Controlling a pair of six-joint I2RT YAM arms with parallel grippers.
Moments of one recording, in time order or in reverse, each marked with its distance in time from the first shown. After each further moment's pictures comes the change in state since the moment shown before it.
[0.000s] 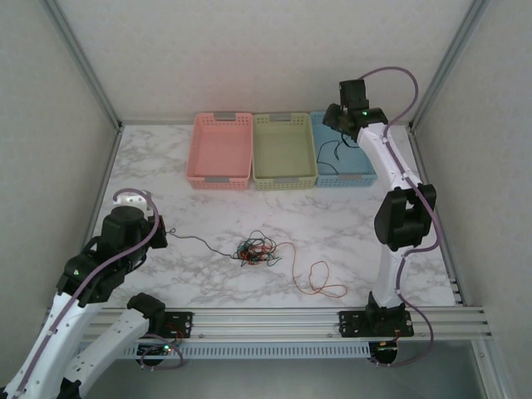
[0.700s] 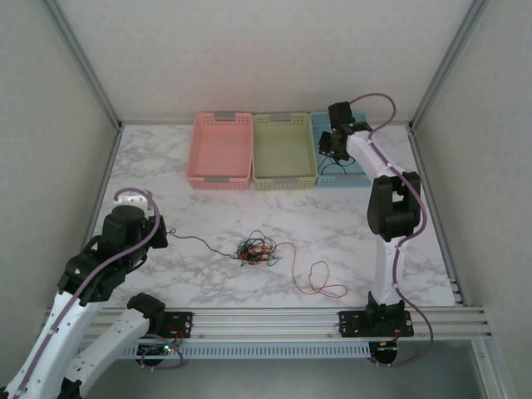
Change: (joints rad) left arm 0.006 0.006 -0.005 0.001 0.015 0.000; right arm 0.001 0.128 -0.111 -0.057 -0.094 0.002
